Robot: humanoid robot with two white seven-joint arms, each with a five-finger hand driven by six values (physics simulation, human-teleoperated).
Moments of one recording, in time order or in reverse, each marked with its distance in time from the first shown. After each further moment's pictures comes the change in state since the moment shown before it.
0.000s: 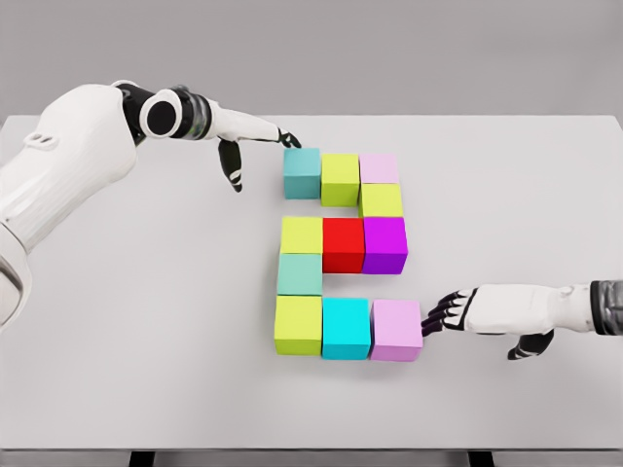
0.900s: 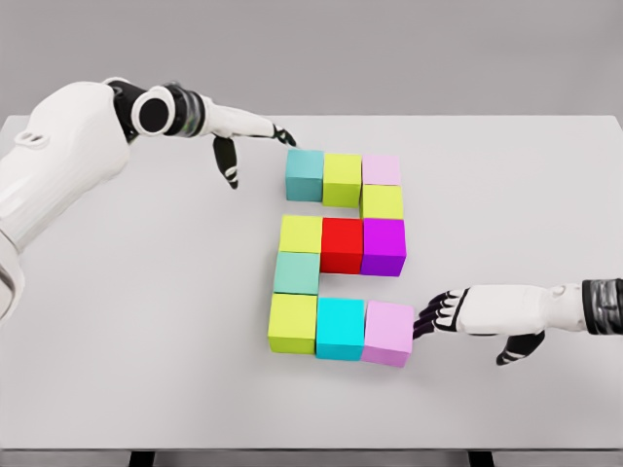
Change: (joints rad) left arm -0.002 0.023 0.017 -0.016 -0.003 0.000 0.000; right arm -0.014 0.016 0.011 -0.009 -0.014 0.002 0.009
